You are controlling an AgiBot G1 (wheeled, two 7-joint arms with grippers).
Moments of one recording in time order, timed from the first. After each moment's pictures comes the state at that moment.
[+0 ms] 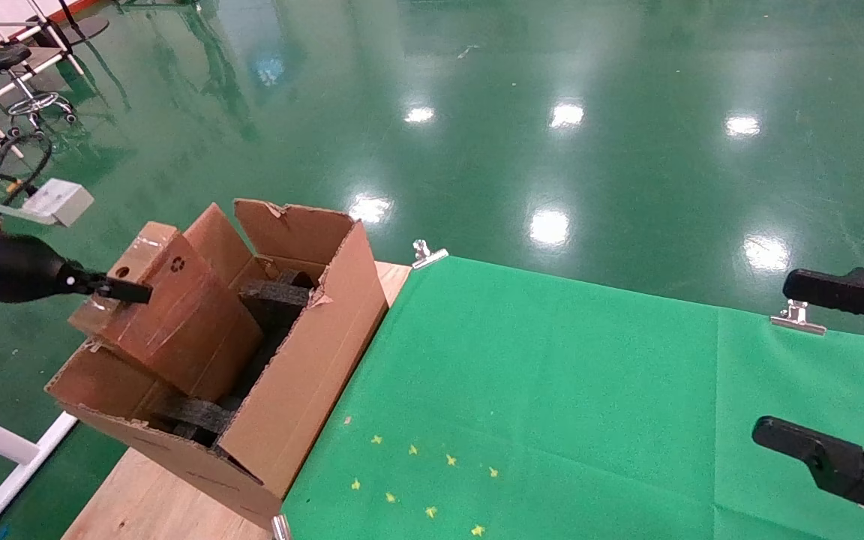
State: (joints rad) left arm -2.02 0.63 0.96 -0.02 1.76 1.22 -0.46; right arm 1.06 -0.56 -0.36 1.22 -0.65 -1.42 0.13
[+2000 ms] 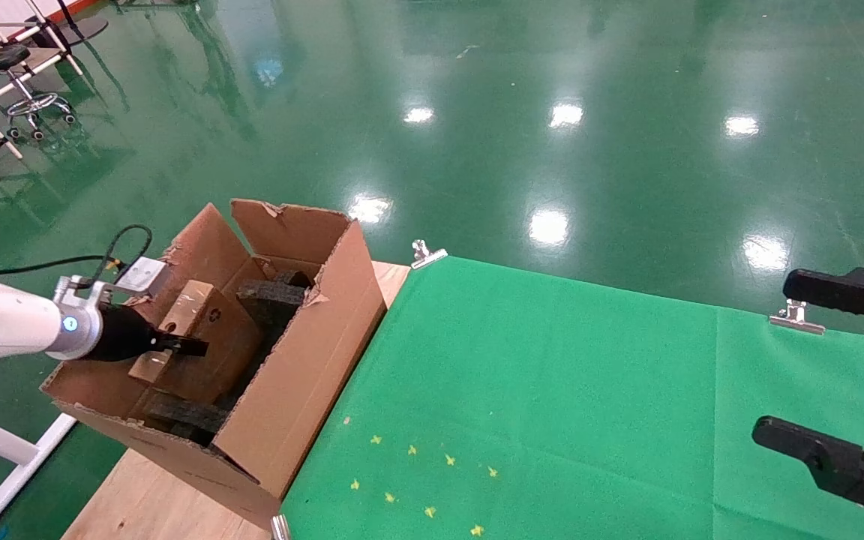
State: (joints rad) left arm -1.63 0.79 0.89 0.01 1.66 0.82 -0.52; right arm 1.06 -0.56 -0.36 1.22 -0.65 -1.42 0.13
